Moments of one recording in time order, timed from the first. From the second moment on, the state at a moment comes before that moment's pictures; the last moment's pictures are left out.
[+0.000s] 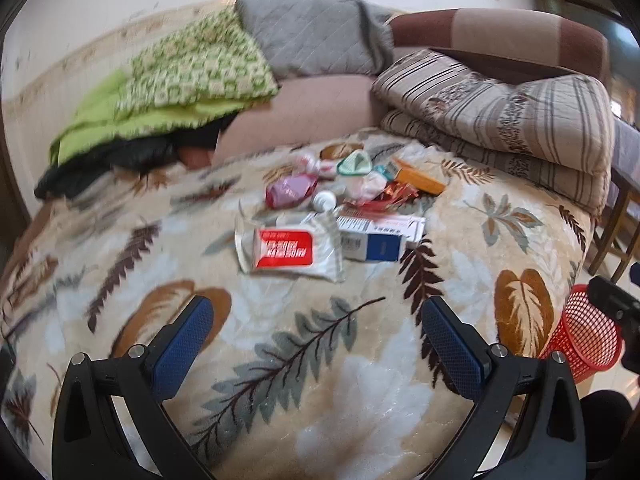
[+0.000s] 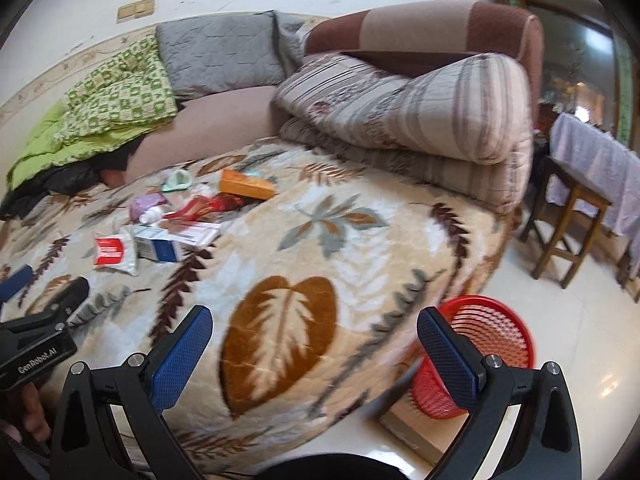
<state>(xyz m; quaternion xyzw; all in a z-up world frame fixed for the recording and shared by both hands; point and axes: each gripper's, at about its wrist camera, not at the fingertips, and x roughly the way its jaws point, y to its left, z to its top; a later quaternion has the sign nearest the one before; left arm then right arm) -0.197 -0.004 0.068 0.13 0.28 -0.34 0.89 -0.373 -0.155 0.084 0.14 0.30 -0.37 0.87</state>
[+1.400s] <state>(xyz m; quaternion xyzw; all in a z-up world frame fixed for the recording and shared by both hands) -0.011 -0.031 0.047 -0.03 0.43 -0.25 0.86 -0.223 -0.212 0.040 0.30 0.29 -0.13 0.90</state>
